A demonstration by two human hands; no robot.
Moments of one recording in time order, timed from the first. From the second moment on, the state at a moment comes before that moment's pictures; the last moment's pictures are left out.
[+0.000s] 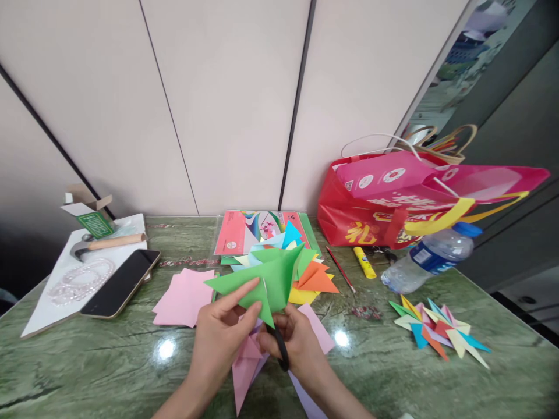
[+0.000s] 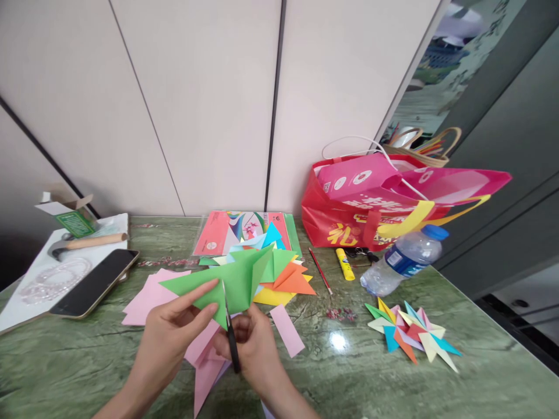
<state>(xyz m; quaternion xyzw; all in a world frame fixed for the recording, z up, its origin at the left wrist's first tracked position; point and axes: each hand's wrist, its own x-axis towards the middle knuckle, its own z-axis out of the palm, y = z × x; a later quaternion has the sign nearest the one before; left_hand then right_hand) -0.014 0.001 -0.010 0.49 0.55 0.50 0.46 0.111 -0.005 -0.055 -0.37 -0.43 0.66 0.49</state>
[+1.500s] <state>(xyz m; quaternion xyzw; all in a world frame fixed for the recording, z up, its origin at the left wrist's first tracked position) -0.038 0.003 0.014 0.50 0.53 0.47 0.50 0.124 -0.006 -0.055 -0.13 -0.48 0.79 0.35</state>
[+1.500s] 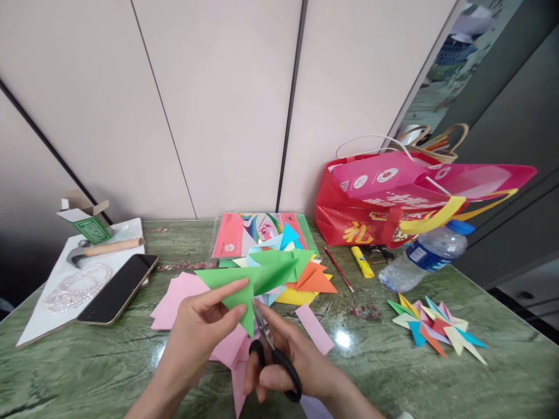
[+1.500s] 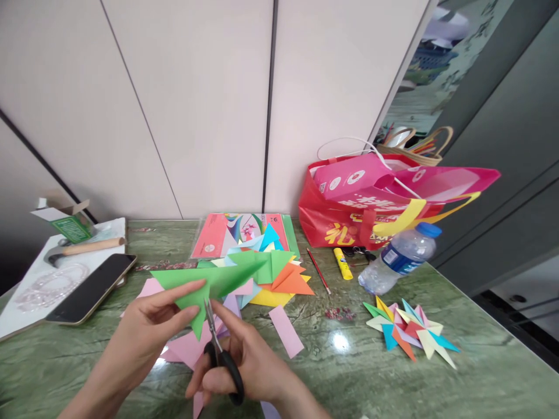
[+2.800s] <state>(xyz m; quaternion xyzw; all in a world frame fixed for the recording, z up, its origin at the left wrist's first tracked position) -0.032 0.002 0.006 0.52 0.52 0.46 0.49 0.122 -0.006 -0.041 -0.18 -0.48 0.76 0.40</state>
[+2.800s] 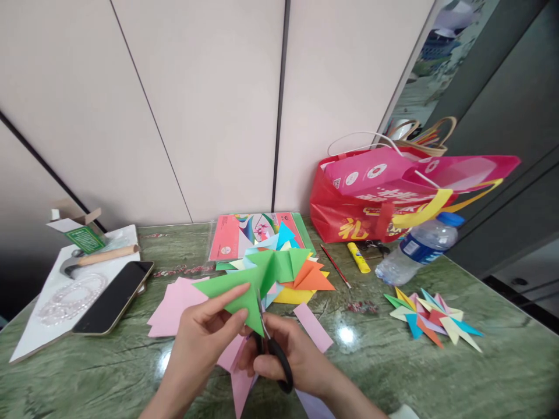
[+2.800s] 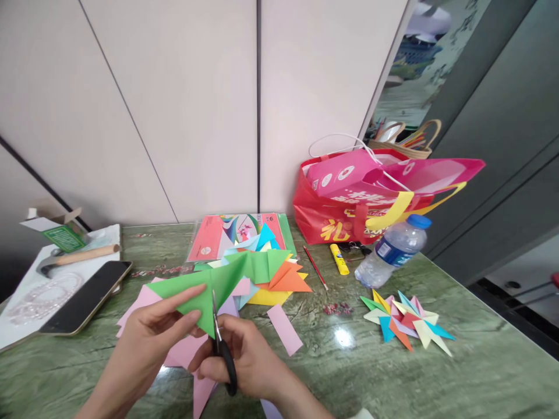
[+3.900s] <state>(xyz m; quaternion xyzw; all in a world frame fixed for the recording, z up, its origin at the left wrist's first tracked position) -0.077 0.017 0.033 0.68 0.54 0.20 0.44 0.122 -0.006 -0.048 -0.28 -0.55 0.70 0.37</state>
